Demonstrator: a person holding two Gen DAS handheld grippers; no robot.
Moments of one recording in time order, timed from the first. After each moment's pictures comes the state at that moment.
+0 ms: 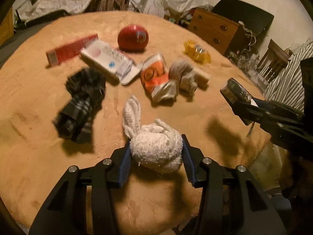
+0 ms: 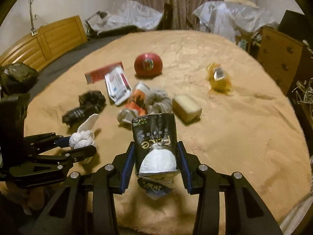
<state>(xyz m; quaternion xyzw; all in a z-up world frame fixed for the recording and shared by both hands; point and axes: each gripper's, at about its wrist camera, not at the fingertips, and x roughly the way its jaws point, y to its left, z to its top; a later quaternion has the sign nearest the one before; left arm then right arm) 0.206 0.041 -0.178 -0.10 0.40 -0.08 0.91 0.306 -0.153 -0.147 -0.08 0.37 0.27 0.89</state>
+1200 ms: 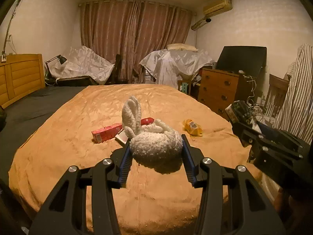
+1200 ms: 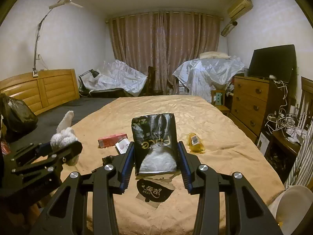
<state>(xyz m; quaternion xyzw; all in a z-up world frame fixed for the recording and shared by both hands) 0.100 0.002 -0.043 -0.05 0.18 0.03 0.98 0.147 -0.179 -0.025 -0.02 0.16 0.21 0.96</state>
